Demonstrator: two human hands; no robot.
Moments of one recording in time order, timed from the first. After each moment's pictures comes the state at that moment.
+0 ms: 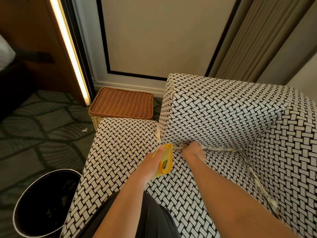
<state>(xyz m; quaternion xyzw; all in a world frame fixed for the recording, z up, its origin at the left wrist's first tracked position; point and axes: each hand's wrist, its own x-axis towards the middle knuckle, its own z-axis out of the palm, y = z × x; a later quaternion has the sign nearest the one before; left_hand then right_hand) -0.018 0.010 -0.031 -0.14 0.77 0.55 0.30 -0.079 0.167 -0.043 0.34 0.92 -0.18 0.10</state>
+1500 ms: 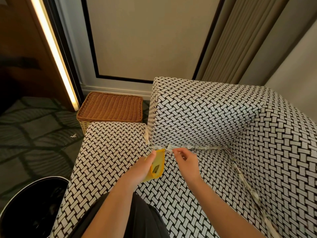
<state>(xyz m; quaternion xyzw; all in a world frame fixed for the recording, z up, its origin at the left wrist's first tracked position) -0.011 0.014 -0.025 -0.07 0.81 0.48 0.33 0.008 0.174 -0.009 0.12 0.82 -0.55 -0.06</state>
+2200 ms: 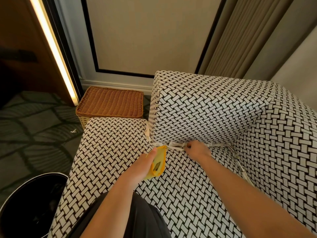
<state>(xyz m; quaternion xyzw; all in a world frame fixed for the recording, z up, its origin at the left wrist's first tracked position) -0.007 0.016 -0.011 -0.07 0.80 0.50 0.33 -0.067 0.233 -0.037 0.16 0.97 -0.11 0.12</state>
